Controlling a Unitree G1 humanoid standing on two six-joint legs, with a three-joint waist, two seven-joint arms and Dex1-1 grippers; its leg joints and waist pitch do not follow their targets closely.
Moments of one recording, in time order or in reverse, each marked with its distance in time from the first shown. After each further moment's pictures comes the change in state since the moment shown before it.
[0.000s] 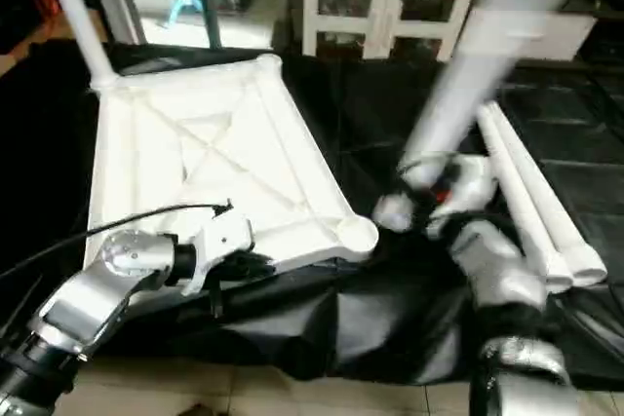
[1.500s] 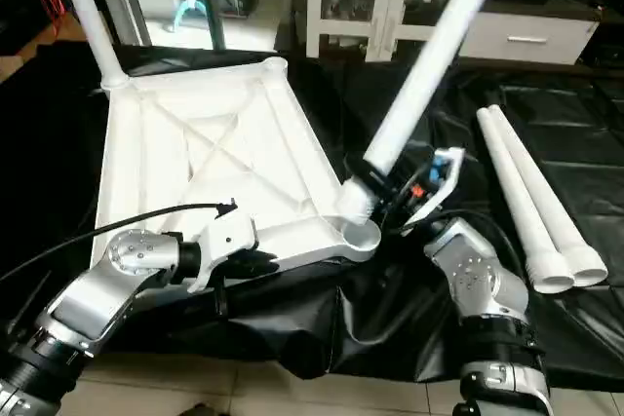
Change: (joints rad) left arm -0.015 -0.014 -0.001 0.050 0.009 -0.052 0.026; right arm 0.082 0.087 -0.041 -0.232 0.234 0.180 0.112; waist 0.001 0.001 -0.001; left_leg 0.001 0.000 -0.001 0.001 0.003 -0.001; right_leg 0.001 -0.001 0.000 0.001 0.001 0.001
